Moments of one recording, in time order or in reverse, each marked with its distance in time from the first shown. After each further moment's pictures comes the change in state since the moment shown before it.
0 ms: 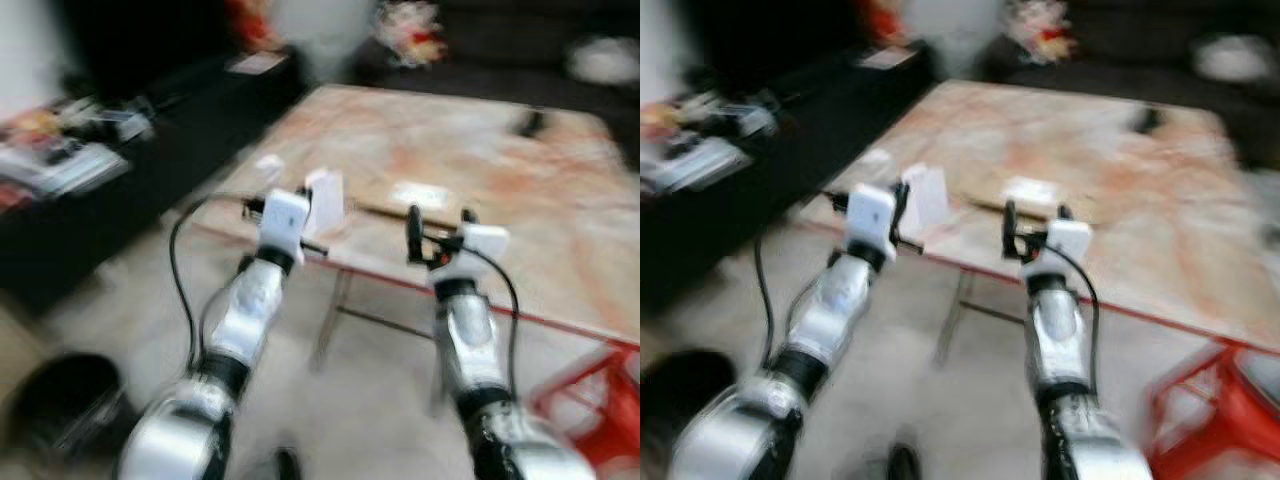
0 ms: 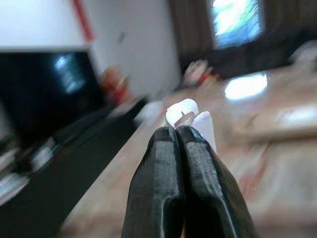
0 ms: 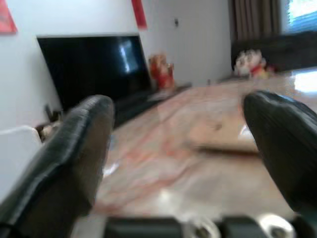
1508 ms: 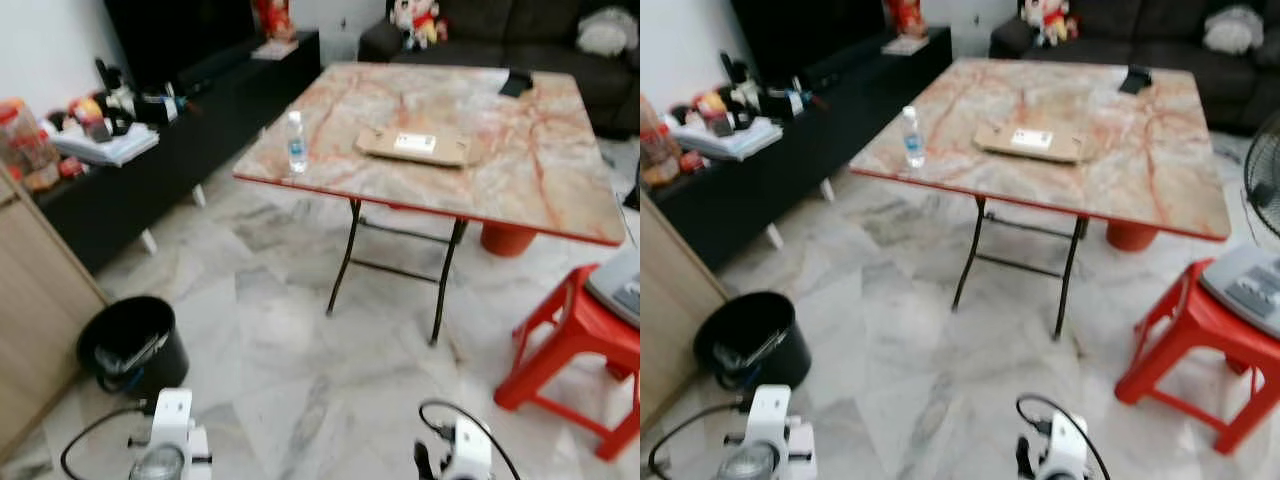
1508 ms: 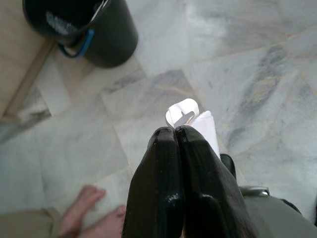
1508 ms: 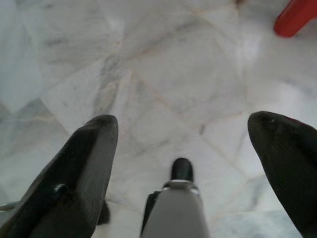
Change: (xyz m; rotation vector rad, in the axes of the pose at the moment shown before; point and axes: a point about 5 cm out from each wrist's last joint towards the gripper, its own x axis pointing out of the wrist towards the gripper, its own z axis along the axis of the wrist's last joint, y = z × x) left arm -0.211 0.051 -0.162 -0.081 1.122 0.279; right arm -0.226 -0.068 -0.142 0.064 1.102 -0.351
